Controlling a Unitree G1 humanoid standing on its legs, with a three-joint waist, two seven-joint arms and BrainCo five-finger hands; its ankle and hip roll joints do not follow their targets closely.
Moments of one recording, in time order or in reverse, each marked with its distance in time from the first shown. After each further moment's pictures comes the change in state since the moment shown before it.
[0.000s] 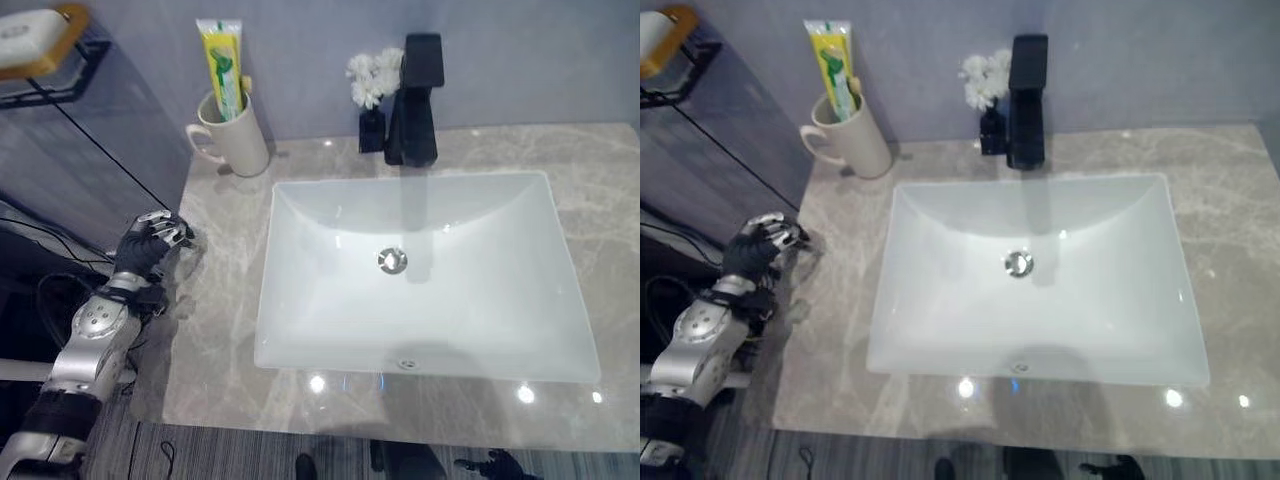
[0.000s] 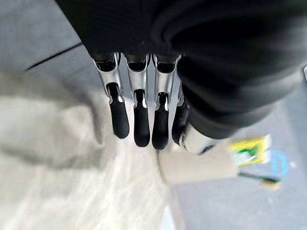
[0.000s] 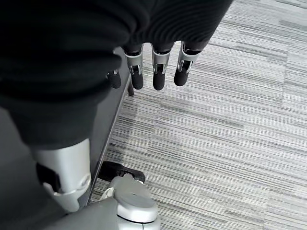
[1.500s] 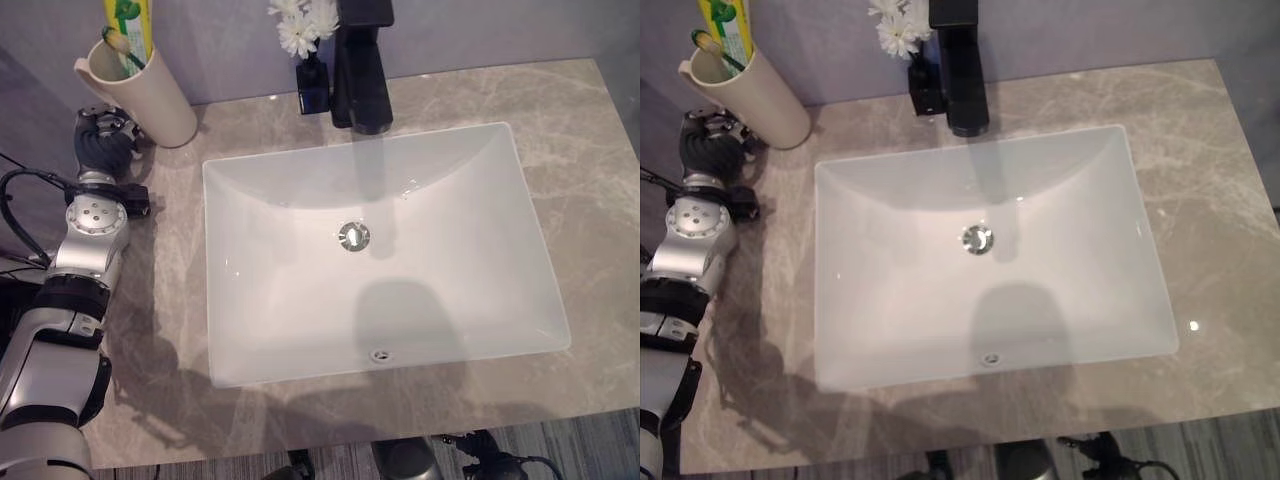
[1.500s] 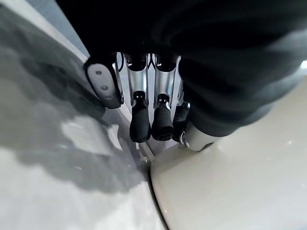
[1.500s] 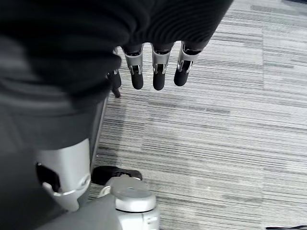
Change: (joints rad) left arm -0.647 0.001 -0.211 0.538 0.216 -0.048 0.283; right arm -0.033 0.042 0.110 -0.042 0.080 -0.035 -0.052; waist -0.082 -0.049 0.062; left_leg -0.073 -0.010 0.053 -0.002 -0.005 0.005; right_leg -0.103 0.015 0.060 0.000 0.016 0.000
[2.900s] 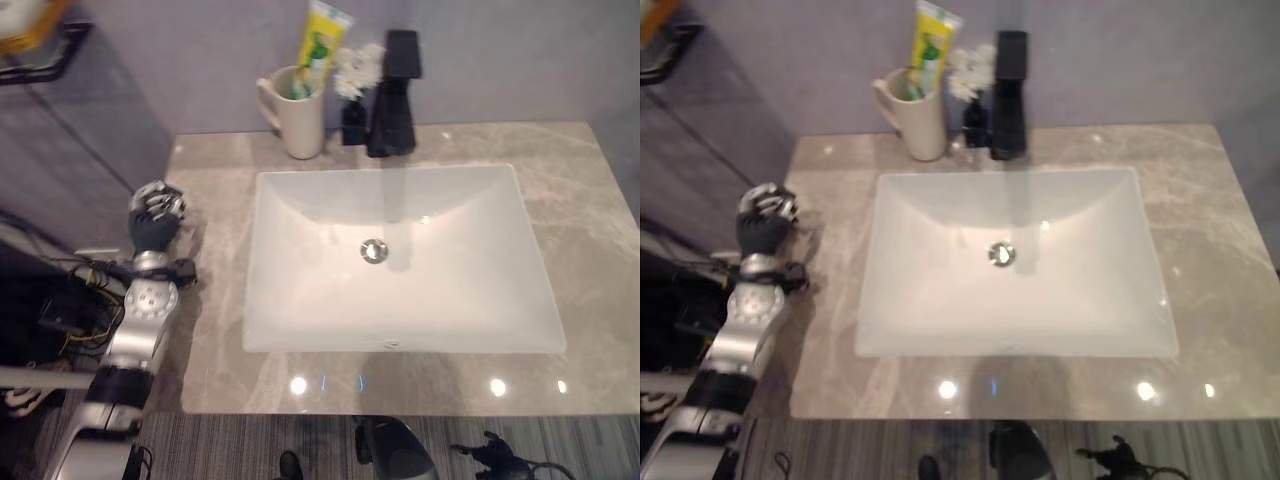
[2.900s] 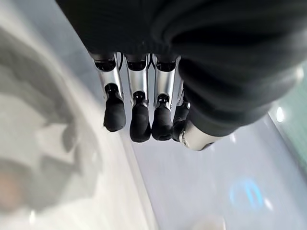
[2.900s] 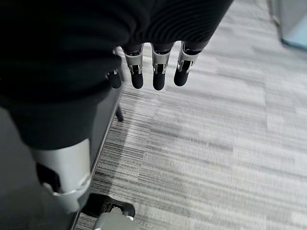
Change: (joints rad) left arm 0.739 -0.269 0.424 -0.647 0.226 0.011 0.119; right arm -0.113 -0.004 -0.075 0.275 -0.043 0.047 -0.051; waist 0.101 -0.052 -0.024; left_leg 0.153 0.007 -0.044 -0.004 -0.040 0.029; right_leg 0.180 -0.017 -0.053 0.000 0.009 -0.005
